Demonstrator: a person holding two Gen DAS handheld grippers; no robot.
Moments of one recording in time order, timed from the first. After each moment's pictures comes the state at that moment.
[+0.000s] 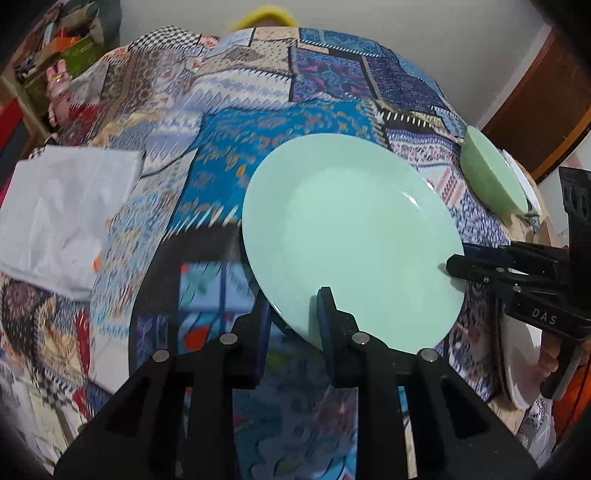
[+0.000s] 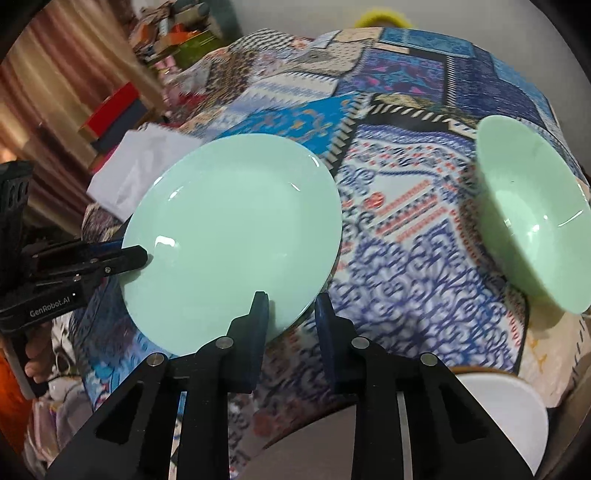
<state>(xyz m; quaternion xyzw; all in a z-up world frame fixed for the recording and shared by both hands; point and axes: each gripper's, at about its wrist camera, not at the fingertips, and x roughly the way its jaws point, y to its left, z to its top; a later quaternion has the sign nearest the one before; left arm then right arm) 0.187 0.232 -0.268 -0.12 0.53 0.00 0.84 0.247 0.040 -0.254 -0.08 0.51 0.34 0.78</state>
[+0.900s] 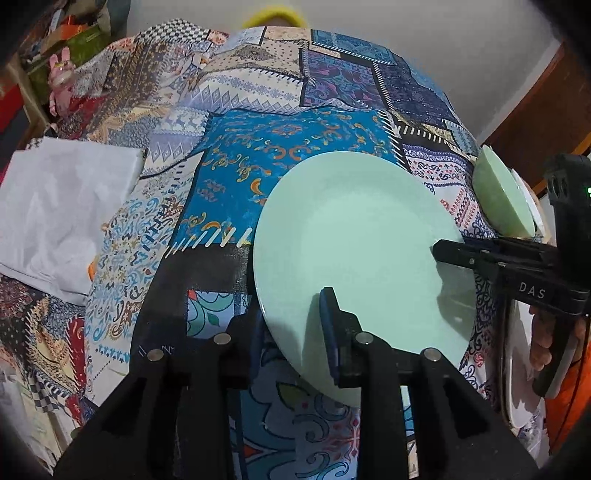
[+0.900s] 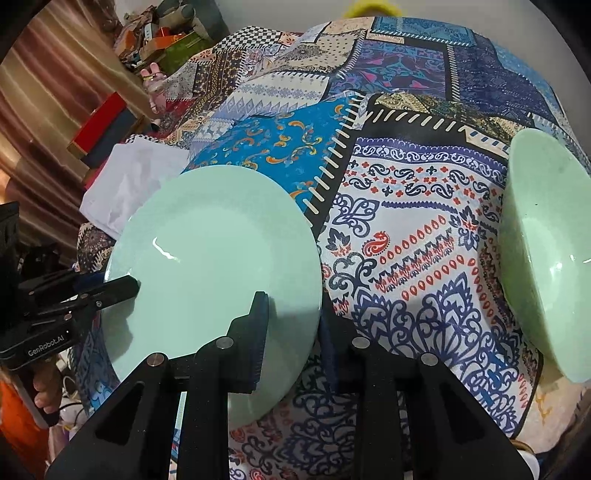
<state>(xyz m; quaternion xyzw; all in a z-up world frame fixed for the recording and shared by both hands) 0.207 0.244 -0.273 -0.14 0.52 0.00 0.84 0.286 0.057 -0.261 -0.05 0.53 0.32 0.78</state>
